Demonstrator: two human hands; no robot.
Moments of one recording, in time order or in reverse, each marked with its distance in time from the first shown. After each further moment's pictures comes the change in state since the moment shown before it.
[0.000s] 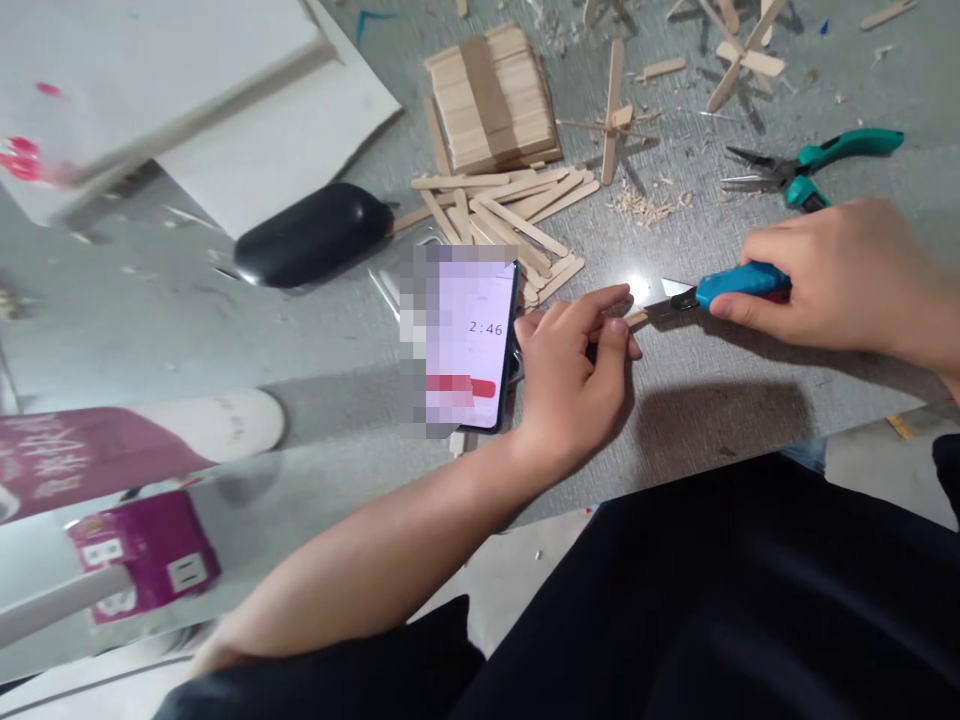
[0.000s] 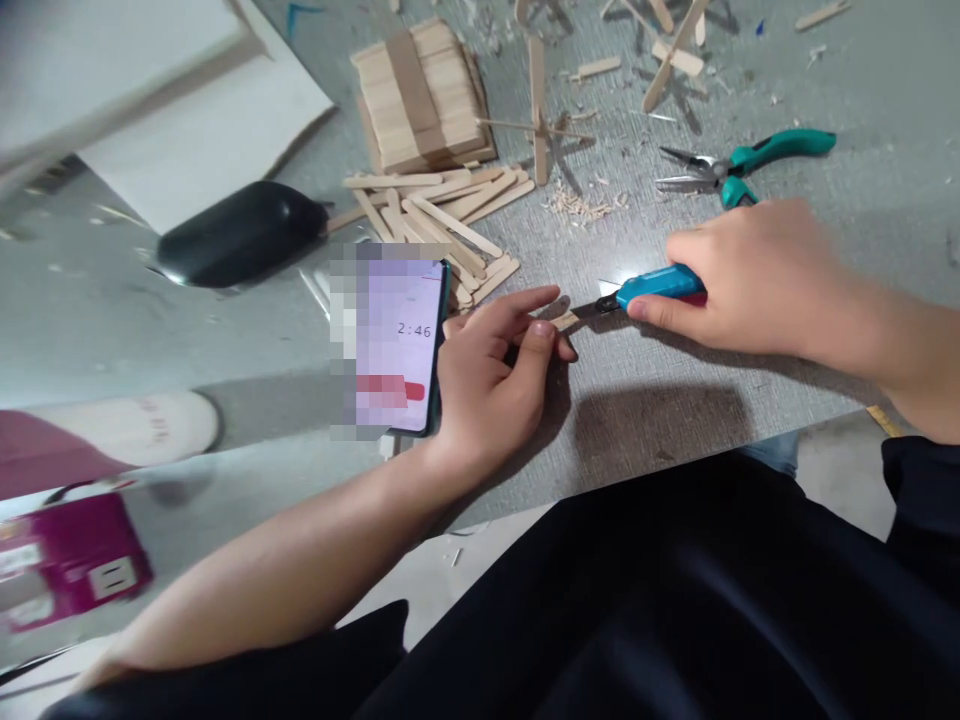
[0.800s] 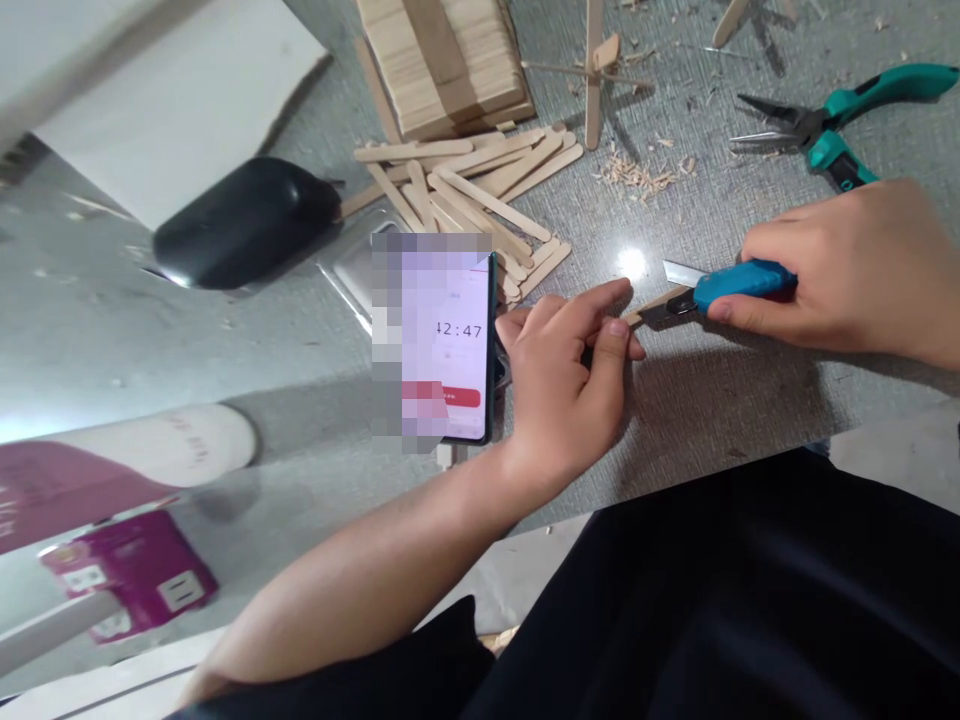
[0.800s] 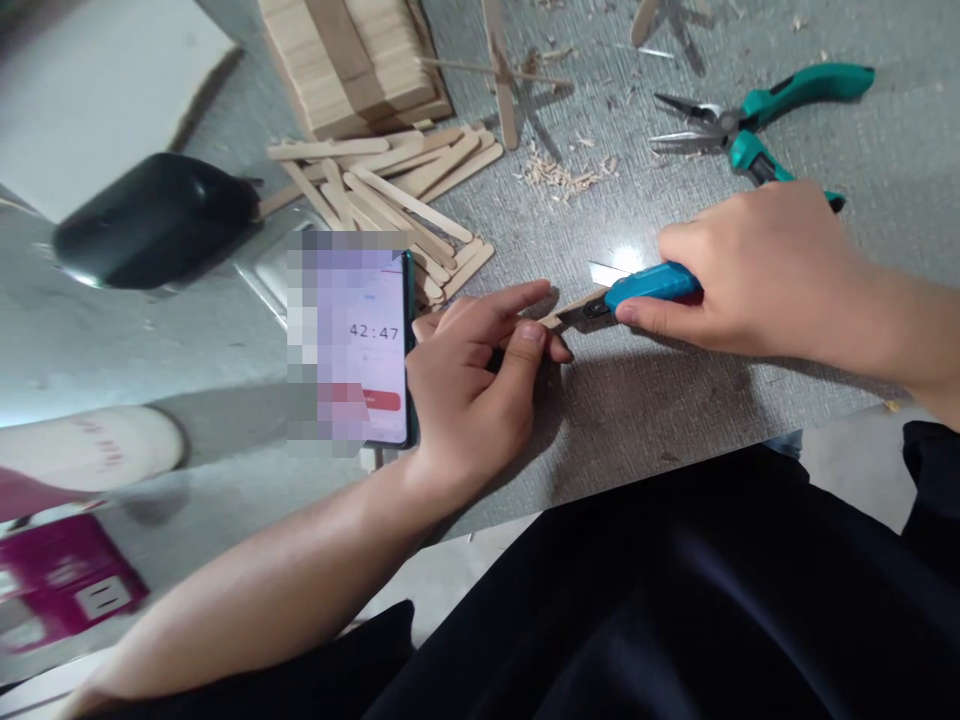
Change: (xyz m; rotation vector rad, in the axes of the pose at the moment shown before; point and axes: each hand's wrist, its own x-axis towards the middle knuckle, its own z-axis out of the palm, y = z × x) left_hand -0.003 0.006 -0.010 0.040 -0.038 0.023; right_hand 0.000 -0.005 0.006 -0.011 -0.067 -0.006
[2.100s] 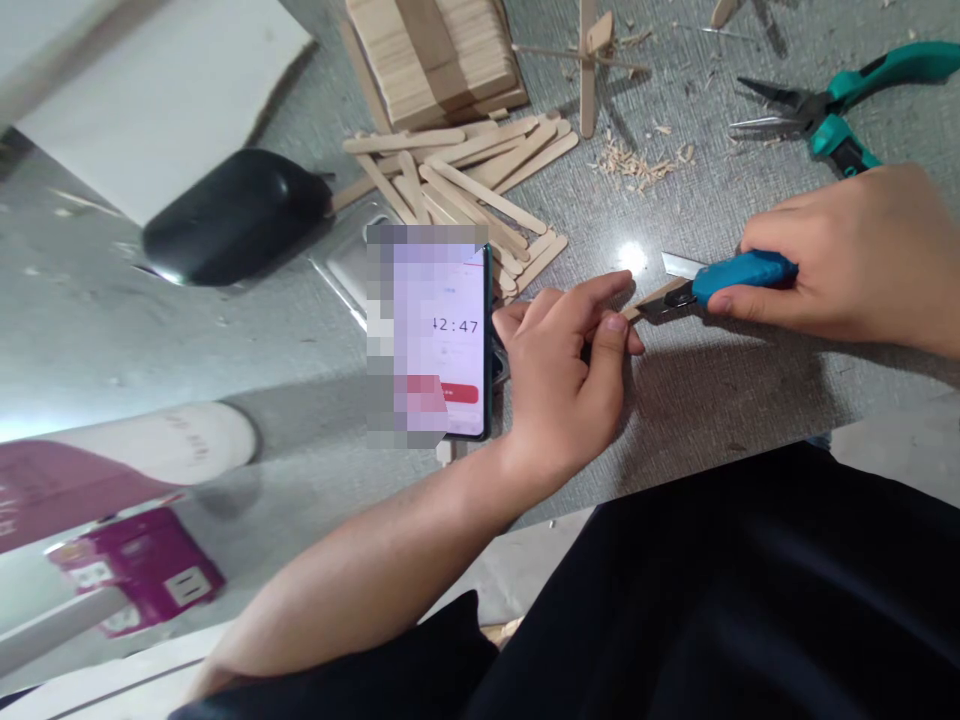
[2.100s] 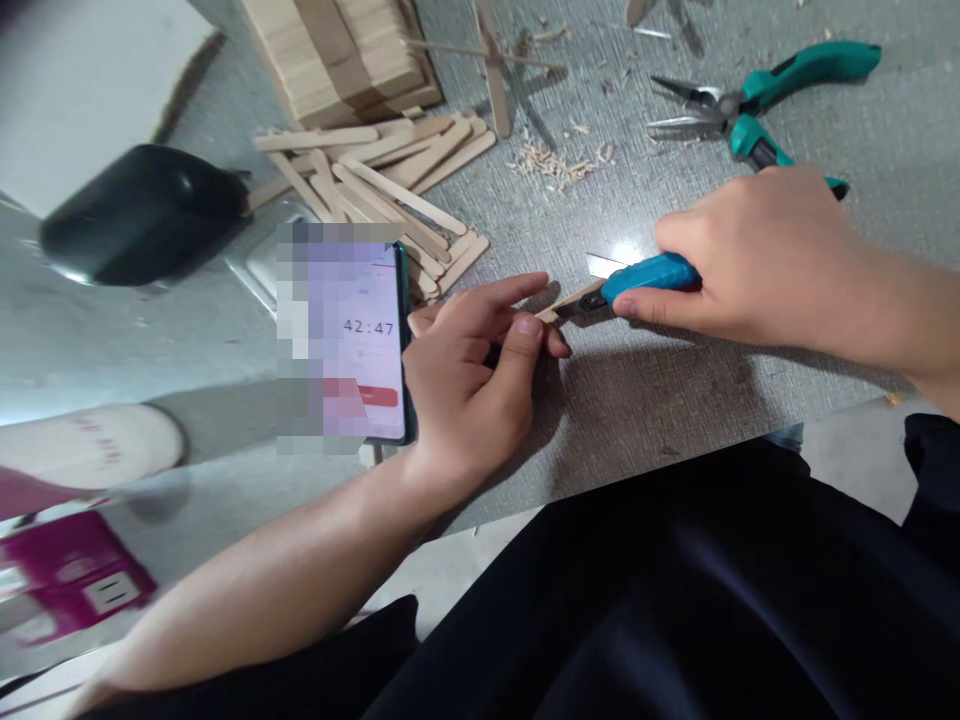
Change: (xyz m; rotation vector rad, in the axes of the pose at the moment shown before) left_hand 0.001 0.001 0.002 -0.025 0.013 0.011; right_hand 0.004 0.018 0.022 0.131 0.218 -0.112
